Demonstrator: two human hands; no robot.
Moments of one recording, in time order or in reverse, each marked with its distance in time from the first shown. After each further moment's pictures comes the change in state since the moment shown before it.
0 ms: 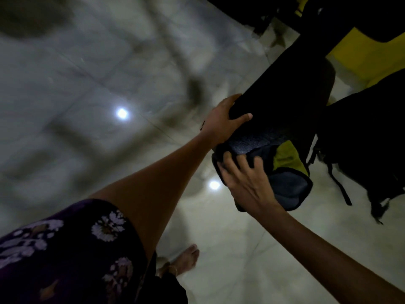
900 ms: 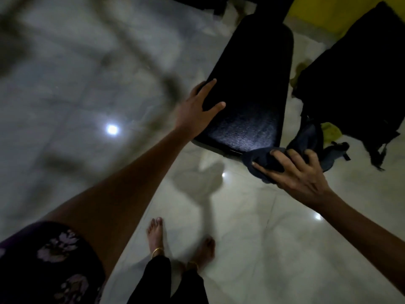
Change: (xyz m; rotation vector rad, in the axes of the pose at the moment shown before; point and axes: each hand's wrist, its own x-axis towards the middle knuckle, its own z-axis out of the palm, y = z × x) left_hand -0.002 0.007 0.001 0.325 -0.065 0.148; right_hand -0.127 0.066 0.027 0.066 0.181 0.079
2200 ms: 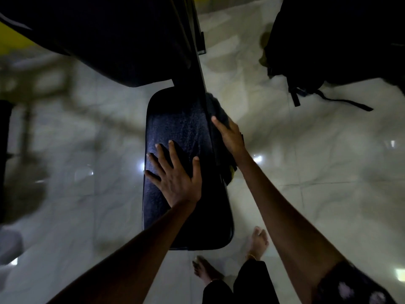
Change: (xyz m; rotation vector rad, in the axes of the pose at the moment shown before) left_hand 0.072 0.095 0.081 0.644 0.051 -0.194; right_hand 0.119 0.134 0.151 1.941 0.257 1.801
